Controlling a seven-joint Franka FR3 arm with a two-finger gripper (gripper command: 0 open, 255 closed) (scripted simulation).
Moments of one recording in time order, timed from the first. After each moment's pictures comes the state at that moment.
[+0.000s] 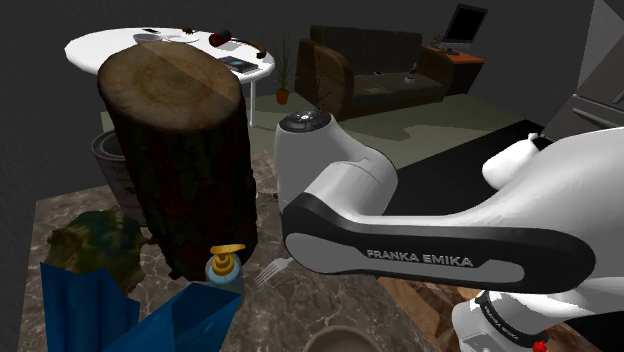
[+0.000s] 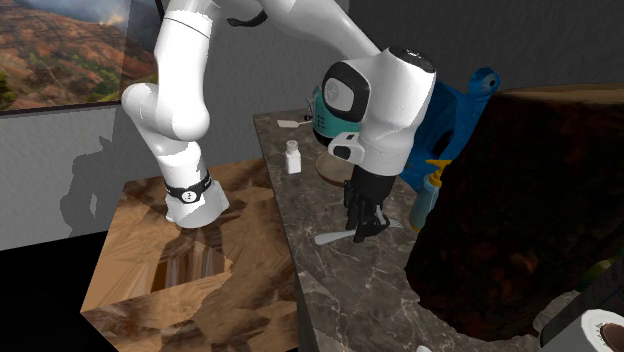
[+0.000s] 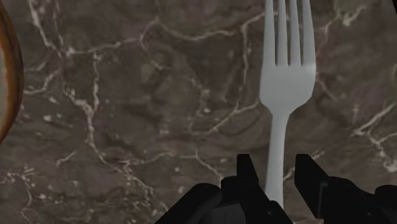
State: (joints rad) arm -0.94 -0.64 1.65 -2.21 0.61 2.06 1.92
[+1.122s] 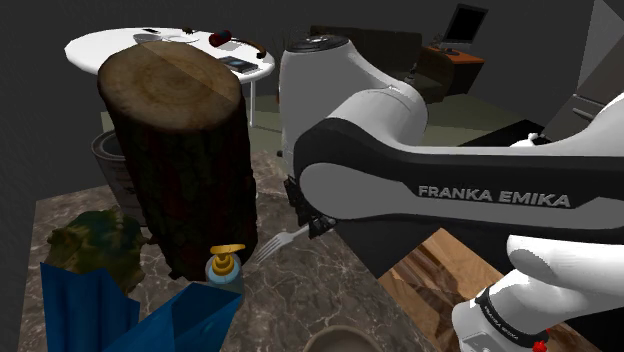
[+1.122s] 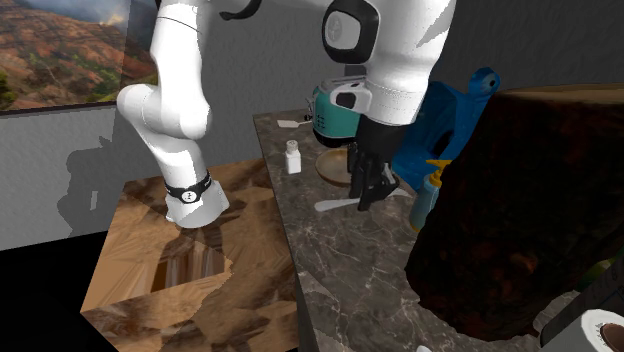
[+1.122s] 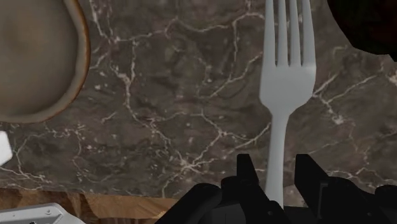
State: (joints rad) arm -0.81 -0.61 1.43 -2.11 0.51 1.87 1.95
